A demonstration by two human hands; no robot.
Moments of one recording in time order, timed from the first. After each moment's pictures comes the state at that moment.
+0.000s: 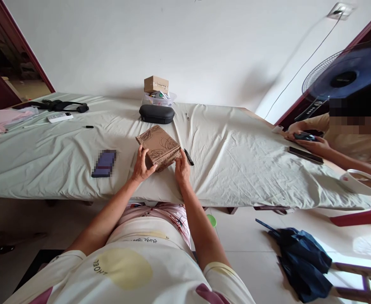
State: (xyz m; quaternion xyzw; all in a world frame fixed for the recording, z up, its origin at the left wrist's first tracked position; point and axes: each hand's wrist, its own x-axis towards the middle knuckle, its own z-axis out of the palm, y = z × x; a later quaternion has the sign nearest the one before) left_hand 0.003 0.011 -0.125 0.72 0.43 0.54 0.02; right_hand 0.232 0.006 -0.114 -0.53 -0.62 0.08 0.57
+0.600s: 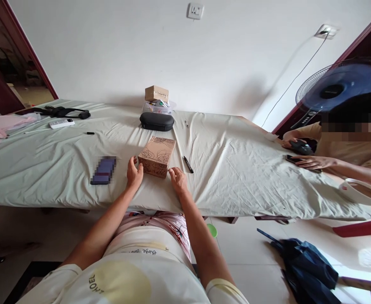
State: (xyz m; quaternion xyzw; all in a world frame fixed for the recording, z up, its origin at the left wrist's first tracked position) left_hand -0.005 0.020 -0.133 0.55 0.58 0.60 0.07; right_hand 0.235 -0.003 -0.107 -0.51 -0.71 0.13 0.46
